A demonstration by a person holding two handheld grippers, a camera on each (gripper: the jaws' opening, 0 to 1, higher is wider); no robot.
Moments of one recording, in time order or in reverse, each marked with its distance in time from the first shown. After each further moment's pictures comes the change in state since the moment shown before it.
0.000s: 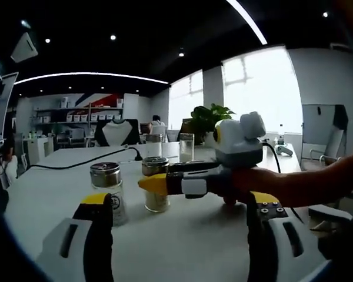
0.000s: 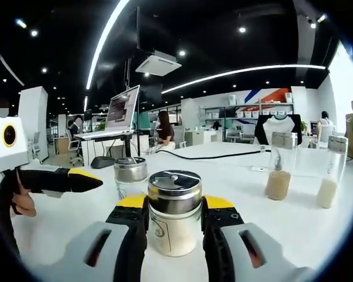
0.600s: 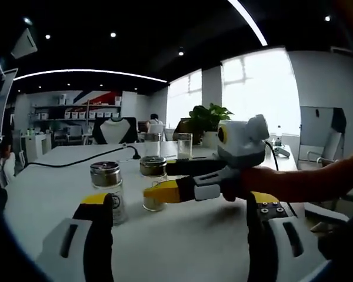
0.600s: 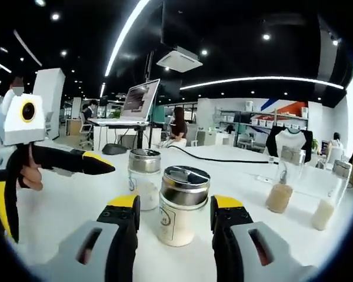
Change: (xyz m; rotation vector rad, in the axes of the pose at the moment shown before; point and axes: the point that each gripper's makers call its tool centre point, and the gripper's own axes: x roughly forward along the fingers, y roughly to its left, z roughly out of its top) left arm -0.005 0.002 0.003 -0.015 0.004 -0.018; right arm -0.019 0.011 0.000 -0.153 0.026 0.092
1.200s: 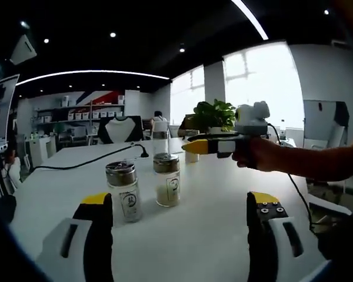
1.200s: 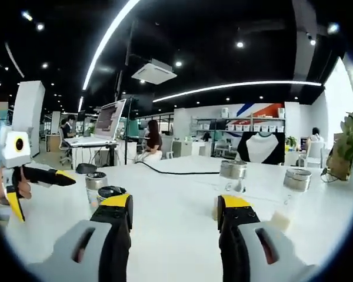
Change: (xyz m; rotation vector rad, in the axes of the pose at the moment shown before) left arm -0.010 0.015 0.000 0.039 0.033 0.029; right arm -0.037 -0.117 0.022 0.124 -0.078 -0.215
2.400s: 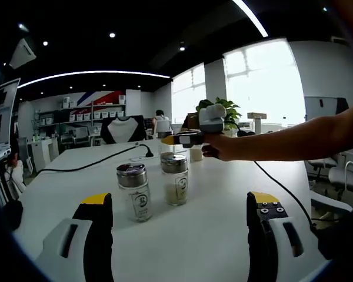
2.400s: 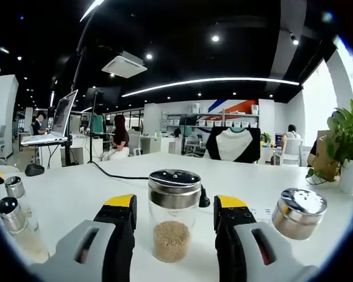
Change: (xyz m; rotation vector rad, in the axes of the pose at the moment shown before) left arm -0.008 0.013 0.002 0.013 0.013 0.016; right arm 0.086 -0.086 0.003 -0.035 0.017 -0.173
